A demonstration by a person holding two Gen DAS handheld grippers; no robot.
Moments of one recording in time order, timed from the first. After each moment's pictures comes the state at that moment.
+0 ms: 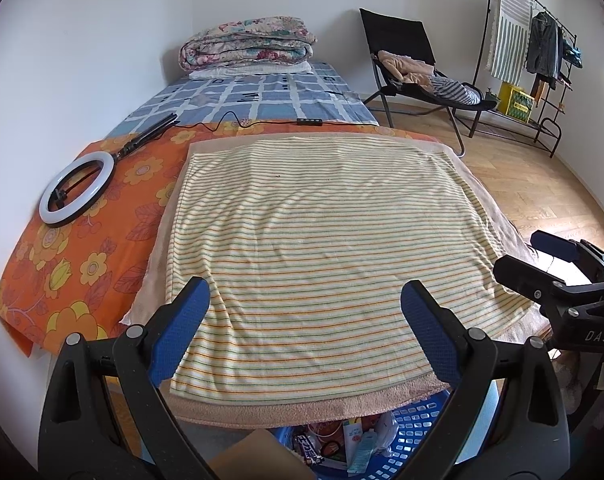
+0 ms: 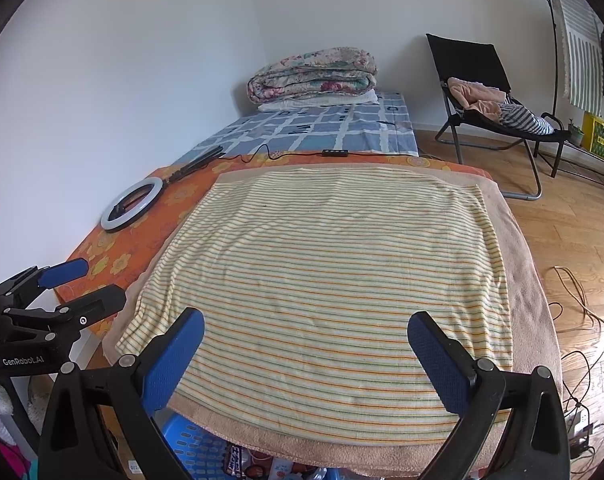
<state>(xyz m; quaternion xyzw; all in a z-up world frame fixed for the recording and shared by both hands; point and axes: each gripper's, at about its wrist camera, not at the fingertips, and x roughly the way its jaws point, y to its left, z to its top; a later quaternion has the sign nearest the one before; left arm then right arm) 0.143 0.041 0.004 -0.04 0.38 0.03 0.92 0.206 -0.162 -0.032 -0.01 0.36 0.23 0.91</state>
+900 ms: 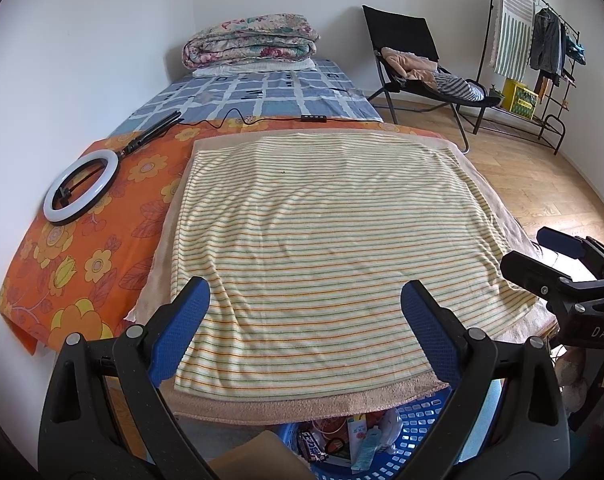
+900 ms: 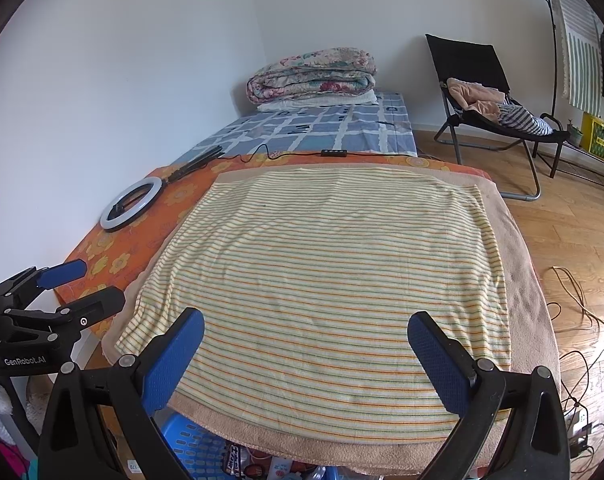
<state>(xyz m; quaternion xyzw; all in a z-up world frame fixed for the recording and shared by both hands) 0.143 0.044 0.004 -0.03 0.38 0.03 0.92 0.205 -0.163 -0.031 -0.01 0.36 0.22 0.91</state>
